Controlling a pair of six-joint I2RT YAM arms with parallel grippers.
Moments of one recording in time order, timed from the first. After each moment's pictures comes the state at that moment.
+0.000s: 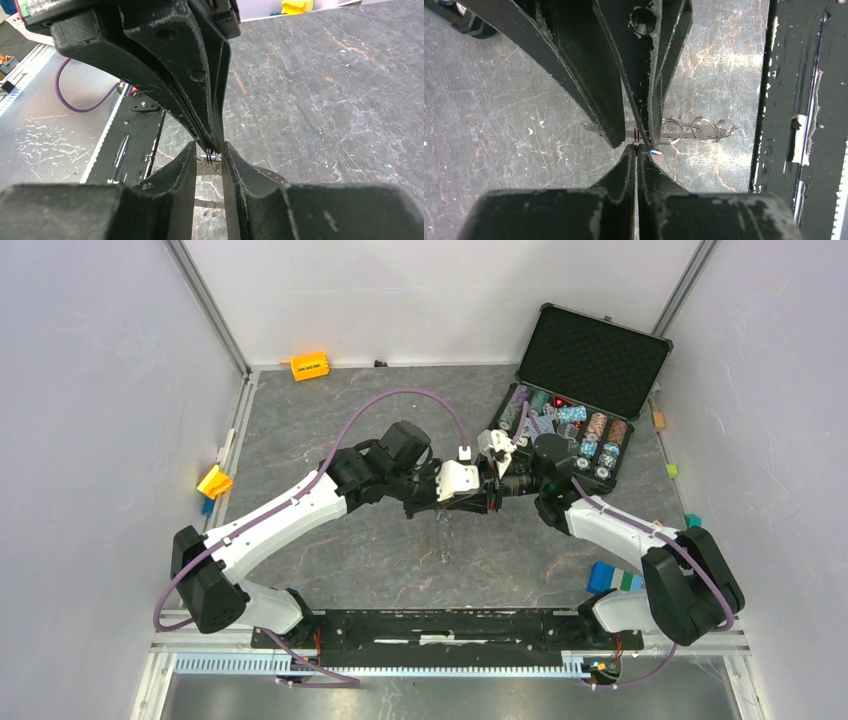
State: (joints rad) left arm -0.87 1.39 1.29 -0.74 0.35 0.56; right arm 0.49 1.34 0.66 0.63 -1.17 0.10
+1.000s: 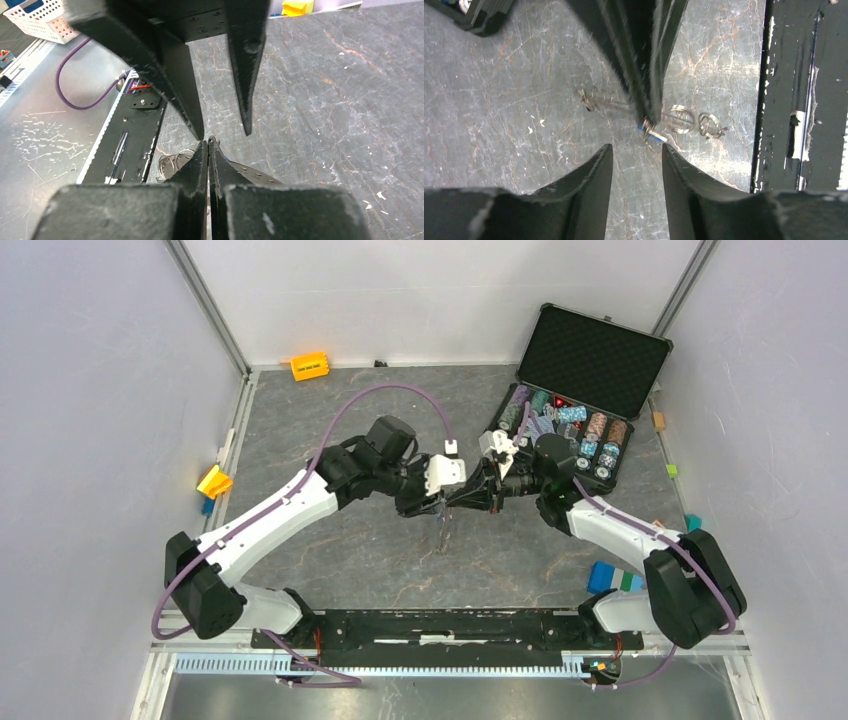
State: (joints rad) left arm -0.81 1.37 1.26 -0.72 0.41 0.59; right arm 0.49 1.34 0.66 0.59 -1.17 0.06
